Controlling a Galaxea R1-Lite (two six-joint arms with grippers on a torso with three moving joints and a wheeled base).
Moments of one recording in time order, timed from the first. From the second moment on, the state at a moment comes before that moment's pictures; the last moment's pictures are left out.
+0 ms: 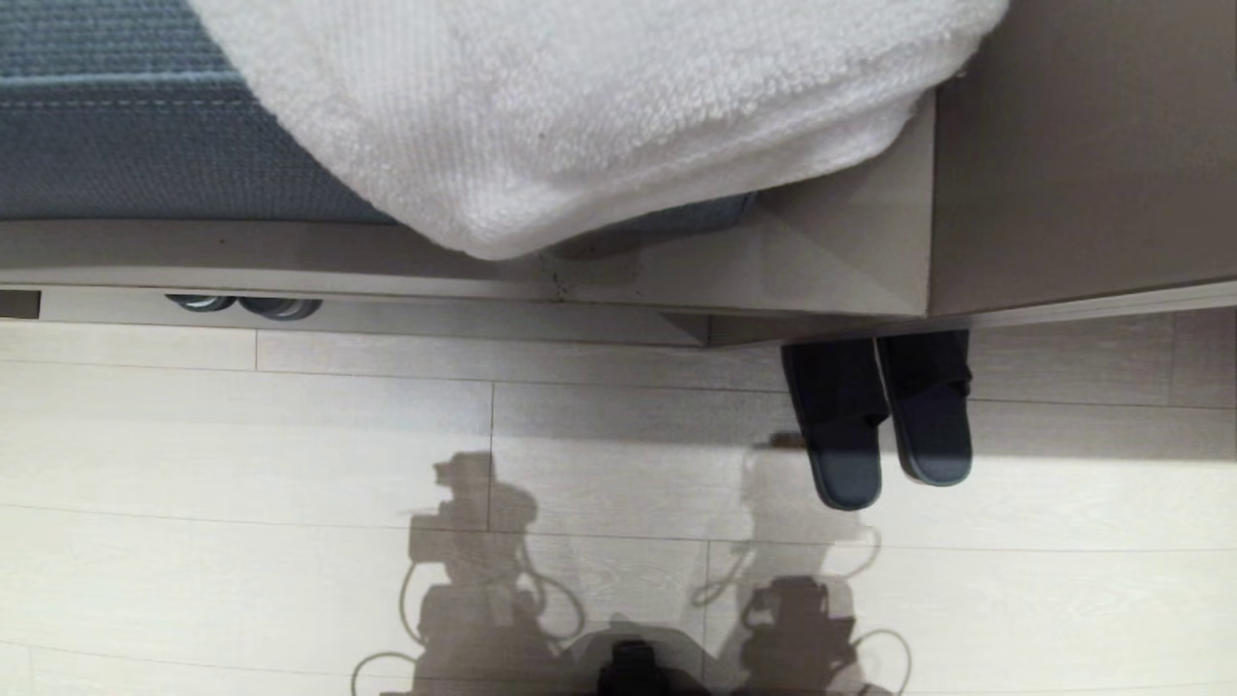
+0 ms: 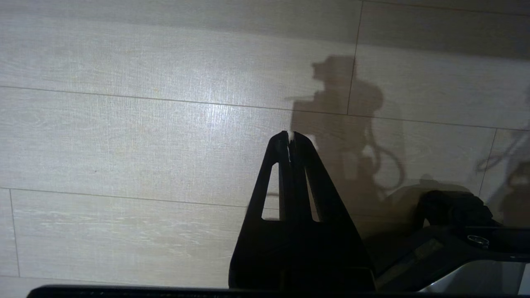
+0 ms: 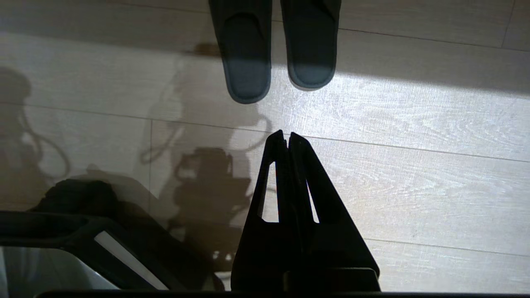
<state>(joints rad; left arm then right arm) 0.00 0.00 0.00 -0.01 0.01 -0.06 0.01 0.05 -0.06 0.01 0.00 -0.02</state>
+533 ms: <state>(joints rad) 0.00 0.00 0.00 -0.01 0.01 -0.06 0.03 0.72 -0.25 -0.22 0.04 0.02</state>
